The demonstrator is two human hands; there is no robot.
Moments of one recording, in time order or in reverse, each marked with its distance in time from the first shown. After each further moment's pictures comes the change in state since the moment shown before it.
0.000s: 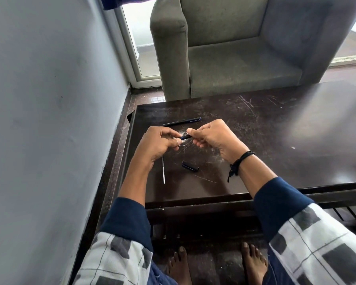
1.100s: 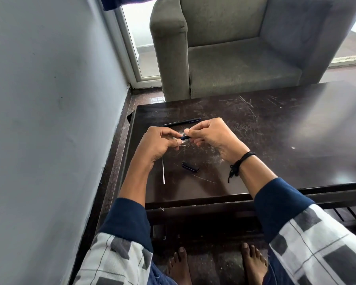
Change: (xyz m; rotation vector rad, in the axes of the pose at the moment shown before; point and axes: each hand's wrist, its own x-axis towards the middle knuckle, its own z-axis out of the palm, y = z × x) left_hand 0.001 0.001 0.001 0.014 0.004 0.011; right_hand 0.003 0.000 0.001 0.010 -0.021 -0.047
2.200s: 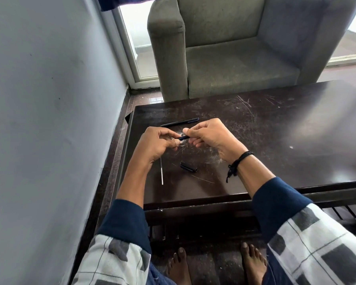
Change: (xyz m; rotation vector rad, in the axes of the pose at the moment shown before) left_hand 0.002 -0.002 0.001 0.035 0.002 0.017; right_hand 0.001 0.000 -0.001 -0.007 -0.001 0.036
